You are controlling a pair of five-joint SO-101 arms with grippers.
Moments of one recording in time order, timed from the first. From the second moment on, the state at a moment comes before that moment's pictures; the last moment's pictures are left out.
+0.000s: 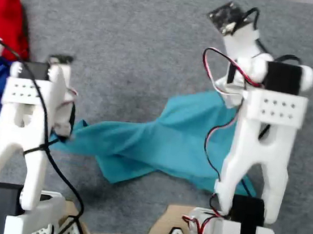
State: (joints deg) left arm -7.2 -17.2 17.8 99.2 -8.7; right arm 0.6 -8.1 -22.1 100.1 27.3
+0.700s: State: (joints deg) left arm -9.2 -17.9 -40.2 99.6 -8.7; right arm 13.7 -23.2 -62.7 101.4 25.2
